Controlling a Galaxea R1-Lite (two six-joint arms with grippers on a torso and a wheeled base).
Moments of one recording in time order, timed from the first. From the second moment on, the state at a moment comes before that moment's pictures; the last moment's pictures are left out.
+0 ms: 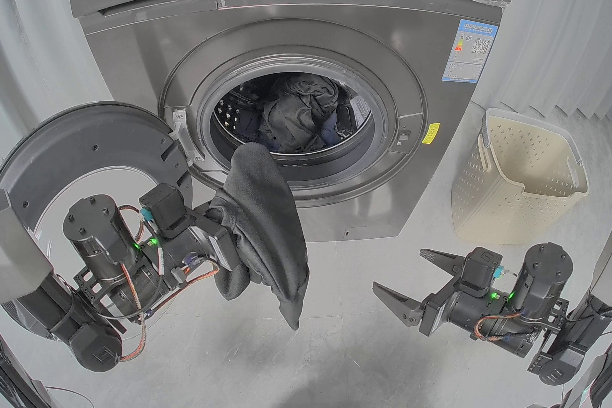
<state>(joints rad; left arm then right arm) -0.53 1.83 -0.39 -1.55 -0.10 -0.11 0.71 1.84 -0.18 -1.54 -0.05 0.11</state>
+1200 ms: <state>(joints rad) -0.57 1.88 -0.40 -1.55 -0.10 -0.11 0.73 1.87 -0.17 -1.54 -0.05 0.11</state>
